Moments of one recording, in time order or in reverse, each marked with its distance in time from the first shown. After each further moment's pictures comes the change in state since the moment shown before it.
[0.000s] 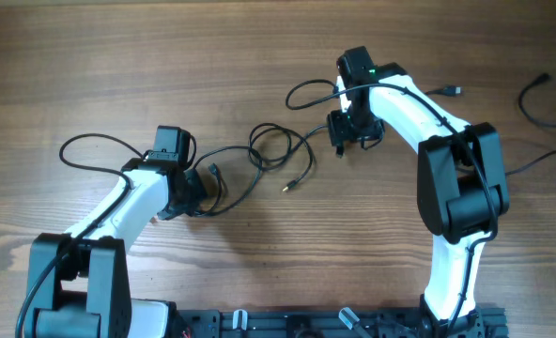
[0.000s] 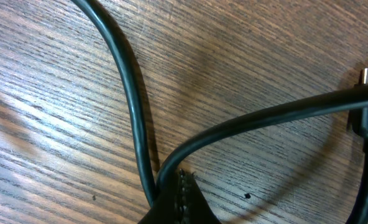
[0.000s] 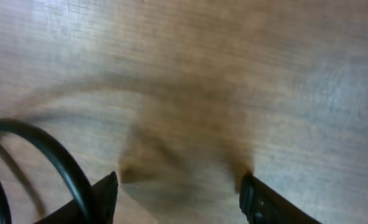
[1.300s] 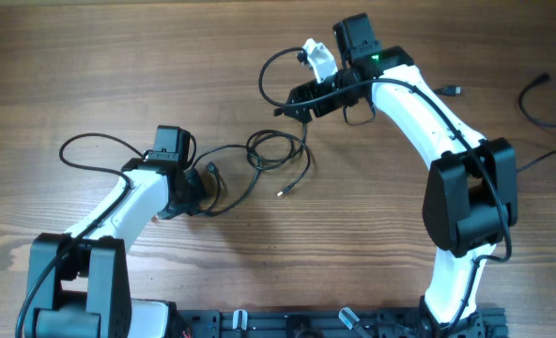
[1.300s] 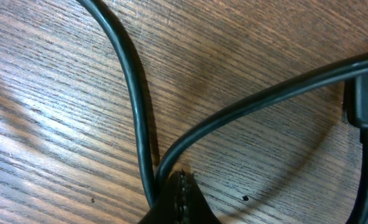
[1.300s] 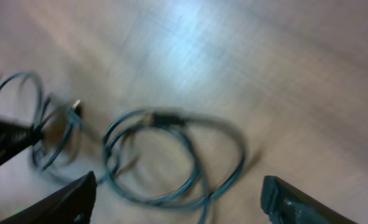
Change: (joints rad) left arm 0.000 0.000 0.000 0.007 0.000 0.000; right arm 0.032 -0.082 0.106 0.142 -0.484 -0.232
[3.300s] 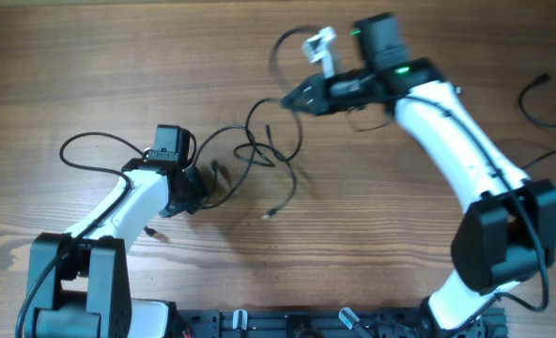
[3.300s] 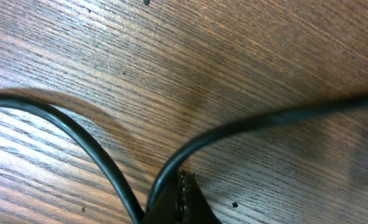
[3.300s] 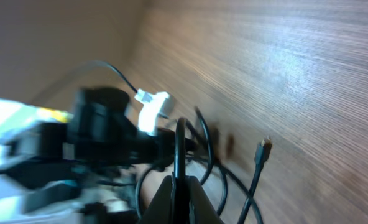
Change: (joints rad) left arm 0.000 0.000 -0.002 0.027 0.008 0.000; right arm -0.071 -0.228 -0.139 0.131 -0.473 0.354
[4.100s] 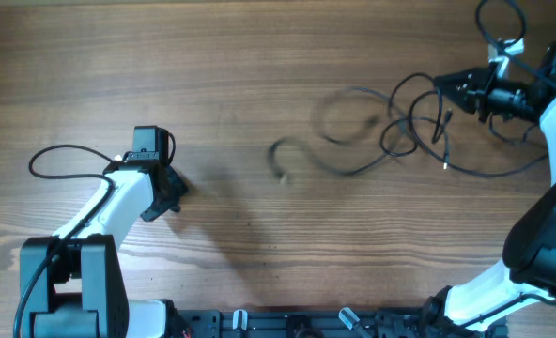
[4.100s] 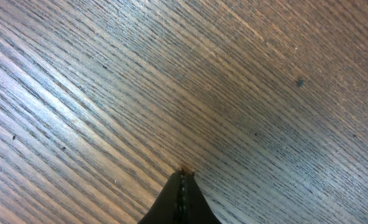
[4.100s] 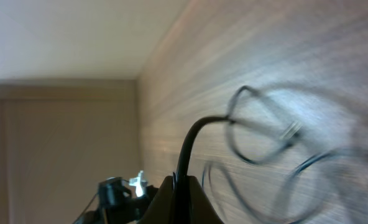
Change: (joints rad) left arm 0.117 0.000 -0.005 -0.011 -0.117 -0.094; right arm -0.653 0.000 -0.116 -0.121 -0.101 0.022
